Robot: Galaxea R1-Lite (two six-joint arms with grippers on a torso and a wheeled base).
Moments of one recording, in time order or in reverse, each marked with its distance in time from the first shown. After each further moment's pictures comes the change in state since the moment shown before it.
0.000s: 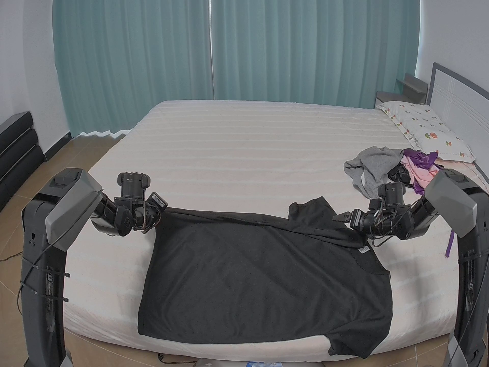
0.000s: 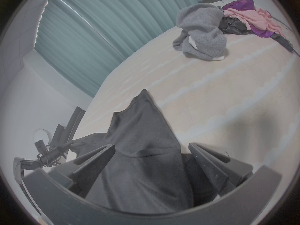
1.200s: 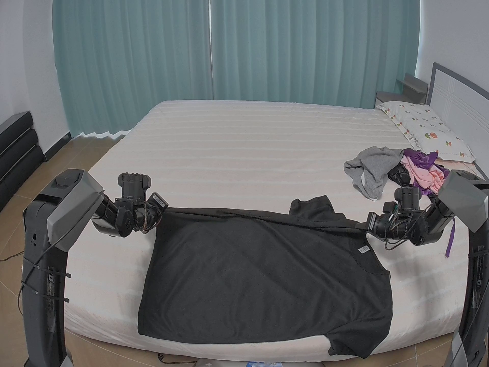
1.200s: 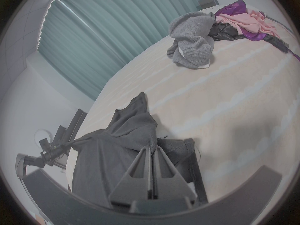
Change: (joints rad) left arm -0.001 0.011 -0.004 -0.016 0.001 0.002; right arm -0.077 -0.056 0.158 -0.128 0.057 -0.041
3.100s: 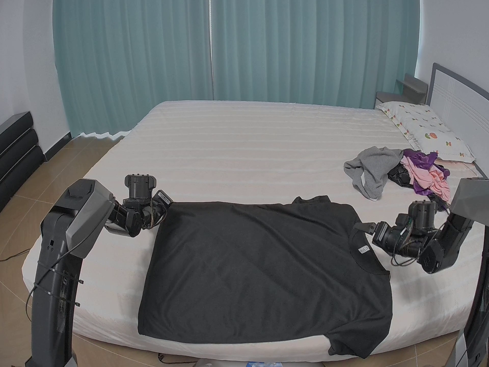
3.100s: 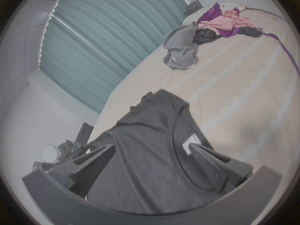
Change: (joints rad) left arm 0.003 0.147 -0.210 -0.016 0.005 0.032; right arm 0.046 -0.183 0.492 -0.434 -0.070 0.197
